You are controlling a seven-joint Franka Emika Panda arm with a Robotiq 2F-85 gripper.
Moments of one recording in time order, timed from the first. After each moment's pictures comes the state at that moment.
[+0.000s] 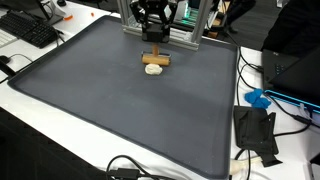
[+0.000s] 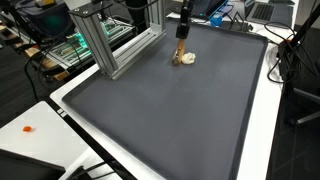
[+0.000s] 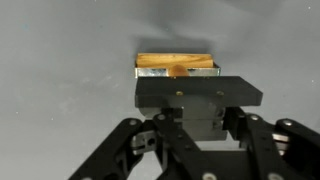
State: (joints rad) arm 0.09 0.11 0.11 -2.14 0.01 2.18 -0.15
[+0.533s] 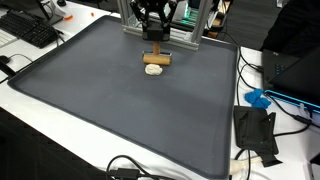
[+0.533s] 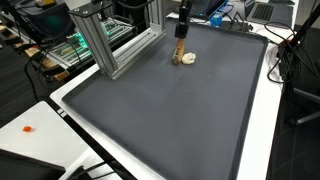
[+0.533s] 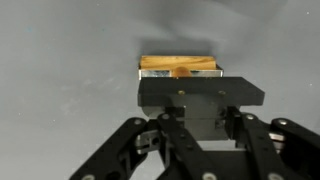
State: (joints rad) arm 0.09 0.09 0.11 -2.15 0.01 2.18 -0.16
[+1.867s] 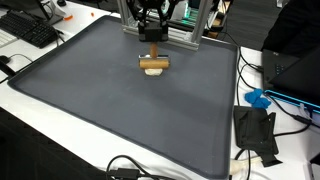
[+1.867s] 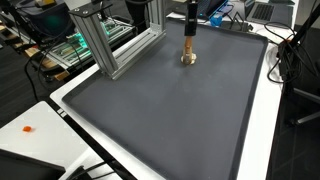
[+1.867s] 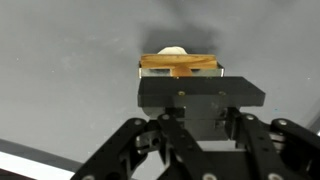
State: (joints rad) arm 0.09 0.07 0.11 -2.16 0.03 2.29 -0.34
